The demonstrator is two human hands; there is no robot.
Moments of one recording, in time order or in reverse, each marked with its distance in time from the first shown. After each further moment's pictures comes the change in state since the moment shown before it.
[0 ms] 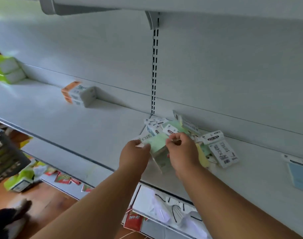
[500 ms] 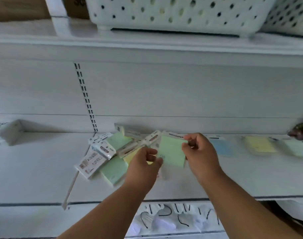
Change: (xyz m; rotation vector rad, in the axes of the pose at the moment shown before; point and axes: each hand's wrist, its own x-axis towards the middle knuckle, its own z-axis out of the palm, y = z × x) left_hand -0.104 0.043 0.088 -0.026 -0.503 0.401; right_hand -0.050 0.016 -0.186 -0.102 0.419 -0.109
